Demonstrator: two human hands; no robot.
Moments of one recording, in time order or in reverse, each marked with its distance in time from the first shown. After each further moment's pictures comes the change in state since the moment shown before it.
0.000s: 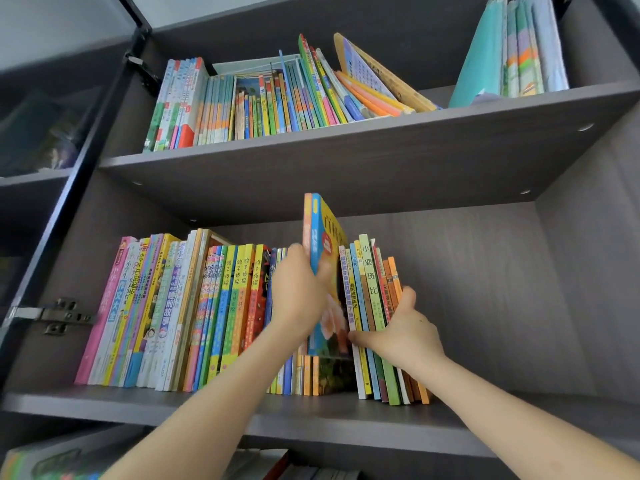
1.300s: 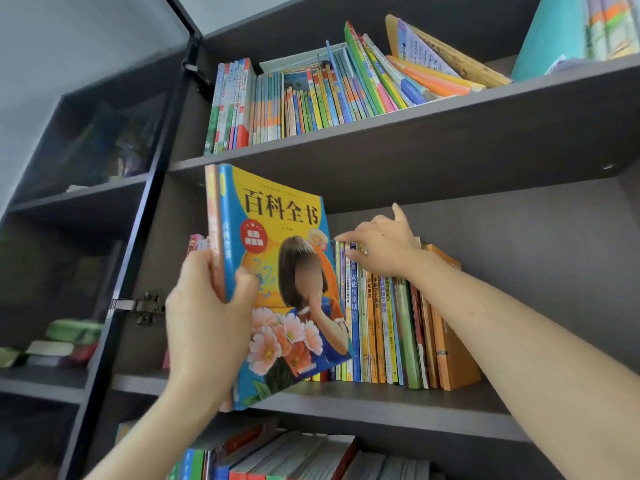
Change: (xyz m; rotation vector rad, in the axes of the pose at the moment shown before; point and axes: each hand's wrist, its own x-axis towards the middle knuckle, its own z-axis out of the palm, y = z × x) left_hand -0.055 -0.033 -0.157 0.039 0.357 0.023; right_hand 0.078 -0.116 0.022 -0.679 0.100 -0.727
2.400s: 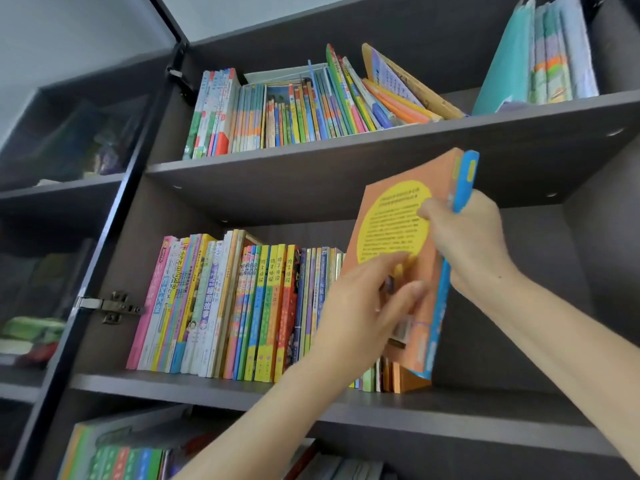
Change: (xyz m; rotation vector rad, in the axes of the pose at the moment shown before) left_hand -0.049 0.071 0.102 -0.238 -0.567 0.429; right_hand -0.111 0.022 -0.105 1.269 0.658 0.647
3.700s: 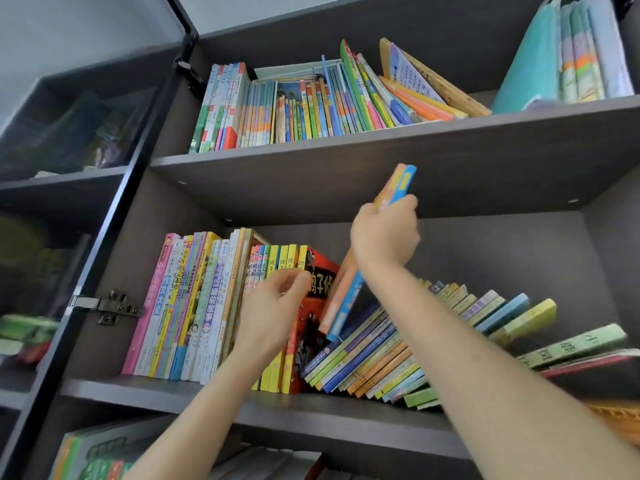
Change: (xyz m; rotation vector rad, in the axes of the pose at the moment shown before) left_hand -0.005 -0.101 -0.051 -0.048 0.179 -0.475; right_hand 0.002 0.015 0.111 -0.297 0.194 0.083
